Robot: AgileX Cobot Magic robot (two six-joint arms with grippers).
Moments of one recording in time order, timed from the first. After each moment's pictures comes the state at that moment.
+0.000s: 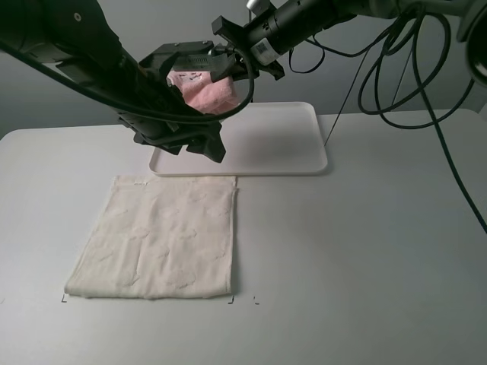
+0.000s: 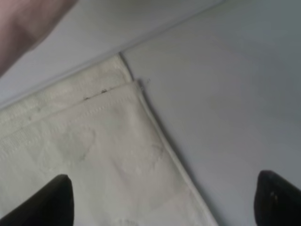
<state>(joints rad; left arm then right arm) -0.56 1.75 -1.21 -0.29 0.61 0.12 0.36 2.38 -2.12 0.92 1.04 -0.35</state>
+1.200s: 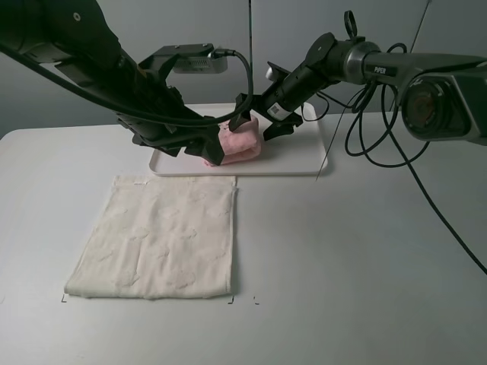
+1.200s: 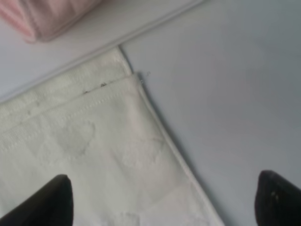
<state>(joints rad) -0.56 1.75 -1.21 -0.29 0.63 0.13 0.30 2.65 -2.25 0.66 0.95 -0.25</state>
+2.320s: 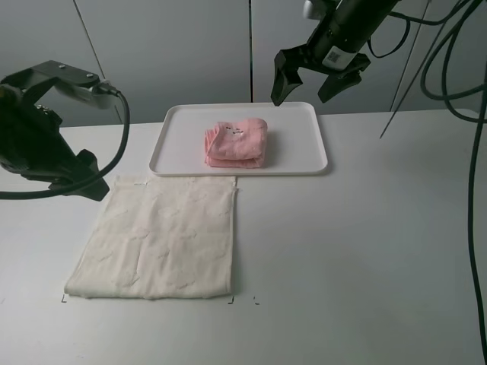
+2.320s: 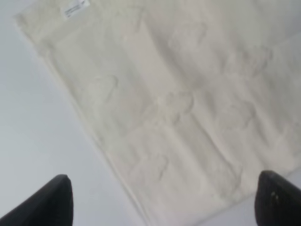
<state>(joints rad) -0.32 1.38 -0.89 -0.07 0.81 0.26 0.31 2.00 -1.67 0.33 1.00 -0.21</state>
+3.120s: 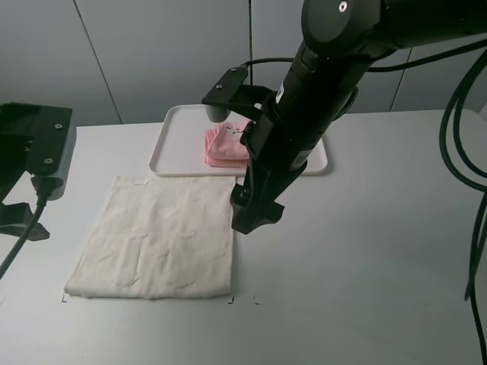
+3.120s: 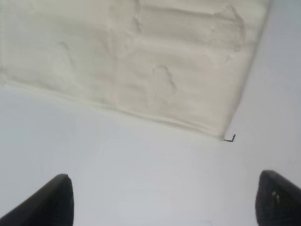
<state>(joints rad) -0.30 1.38 -0.89 0.01 0.98 1.08 0.73 1.74 -1.18 0.29 0.87 -0.68</state>
